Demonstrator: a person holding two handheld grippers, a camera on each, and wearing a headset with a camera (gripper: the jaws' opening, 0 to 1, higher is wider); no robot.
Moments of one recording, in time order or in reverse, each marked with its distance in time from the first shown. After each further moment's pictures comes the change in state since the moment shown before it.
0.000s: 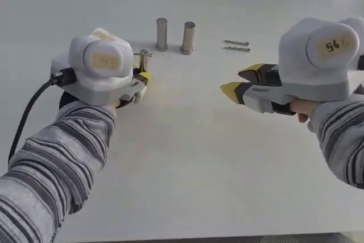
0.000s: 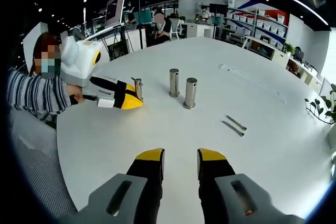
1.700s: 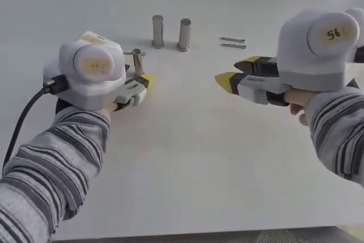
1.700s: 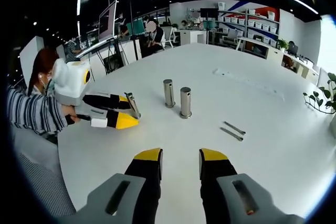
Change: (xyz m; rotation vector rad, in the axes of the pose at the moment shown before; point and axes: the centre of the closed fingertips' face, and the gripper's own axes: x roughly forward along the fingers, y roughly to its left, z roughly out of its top) left arm -0.007 0.001 0.001 -0.059 -0.052 0.019; right arm 0.003 -0.003 0.020 0.076 -0.079 0.005
